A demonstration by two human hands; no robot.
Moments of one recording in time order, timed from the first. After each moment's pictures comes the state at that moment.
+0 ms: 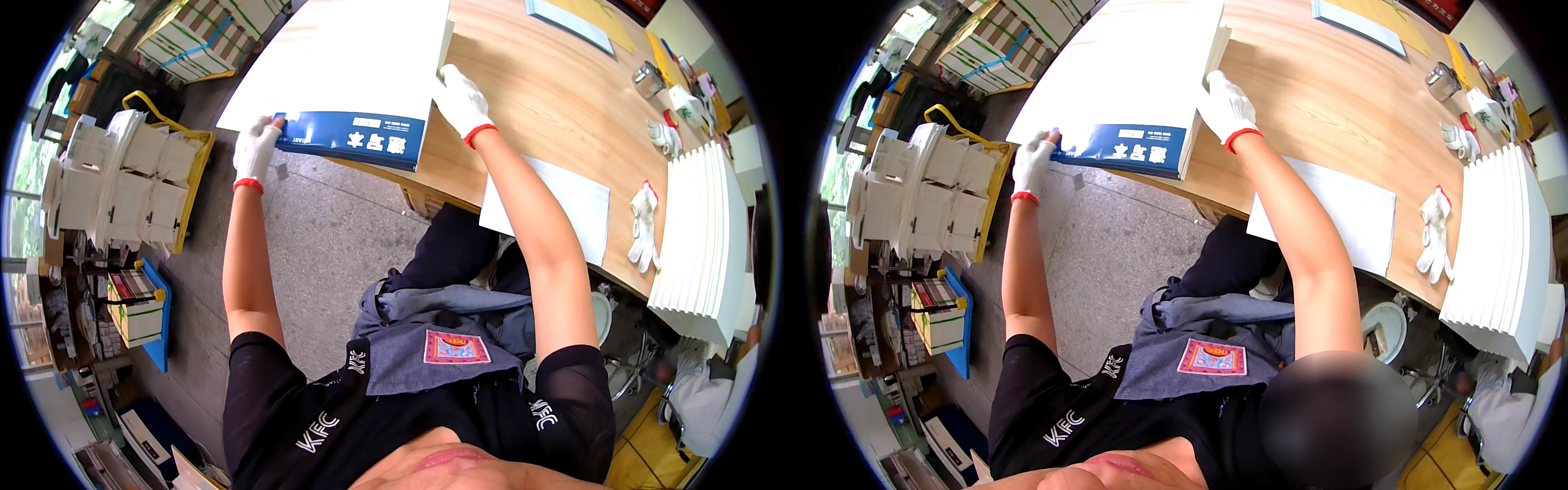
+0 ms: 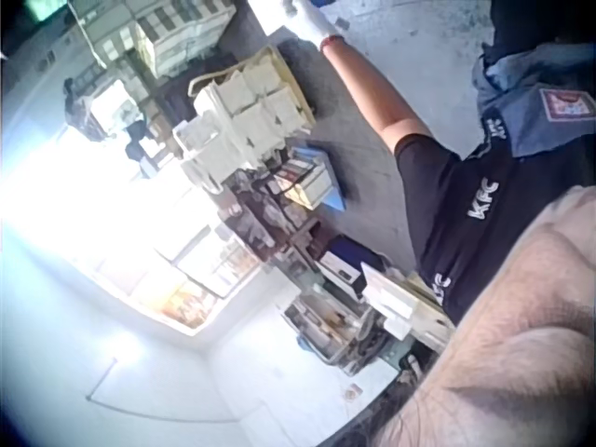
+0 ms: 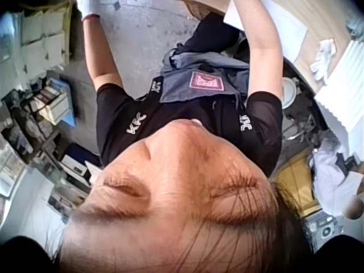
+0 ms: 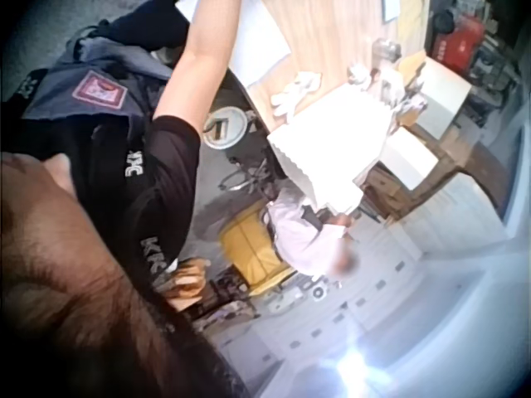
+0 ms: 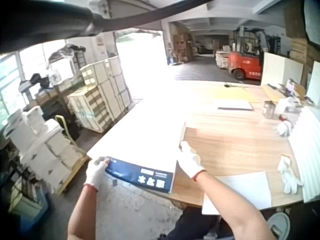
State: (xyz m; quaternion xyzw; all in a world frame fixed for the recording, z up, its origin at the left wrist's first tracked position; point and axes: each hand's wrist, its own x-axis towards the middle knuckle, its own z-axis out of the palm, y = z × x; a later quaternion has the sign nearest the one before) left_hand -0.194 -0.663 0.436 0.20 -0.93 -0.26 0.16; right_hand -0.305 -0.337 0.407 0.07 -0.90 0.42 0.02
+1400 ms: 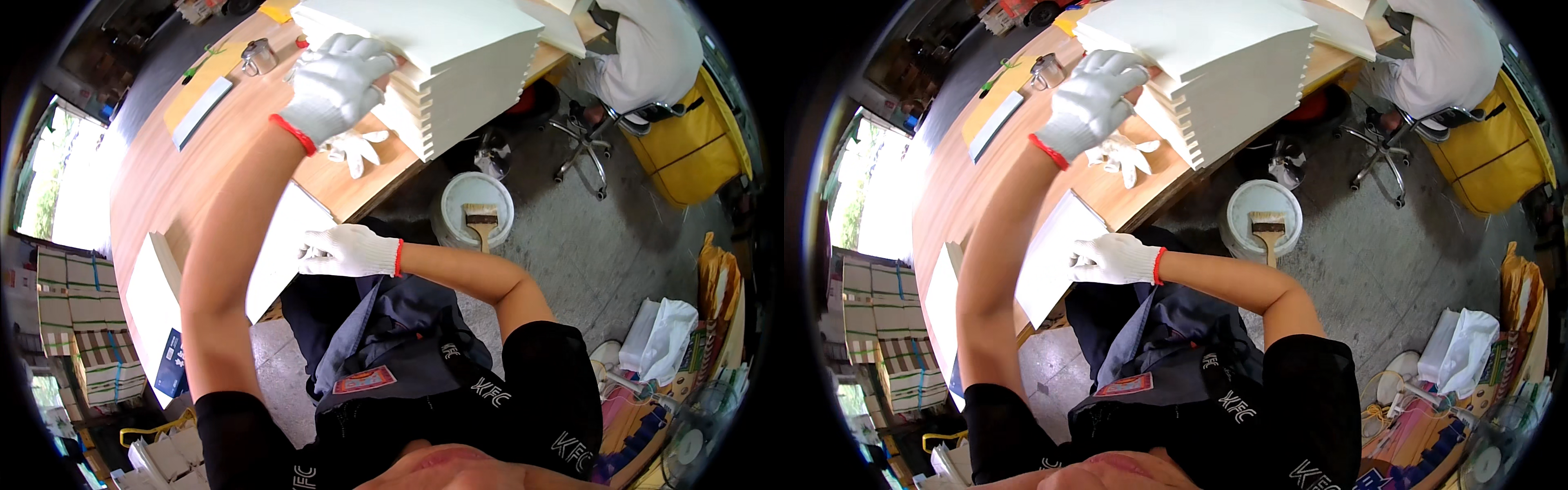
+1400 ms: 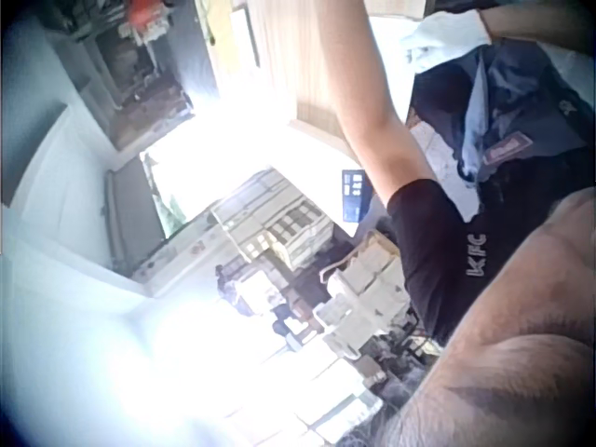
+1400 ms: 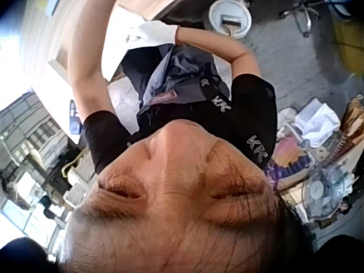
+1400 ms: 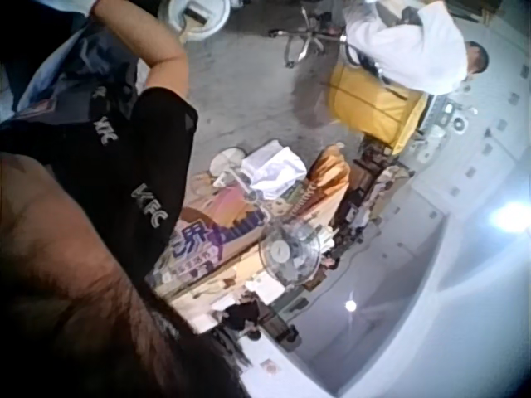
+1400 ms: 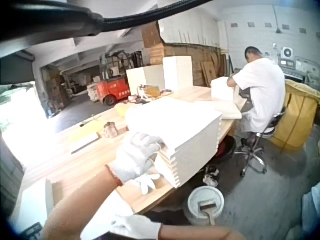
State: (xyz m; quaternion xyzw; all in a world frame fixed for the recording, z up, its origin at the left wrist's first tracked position) left_hand -0.157 -0.008 0.546 -0.72 -0.64 -0.13 0.23; right_hand -0.024 -0.071 0.399 0.06 -0.85 0.51 0.09
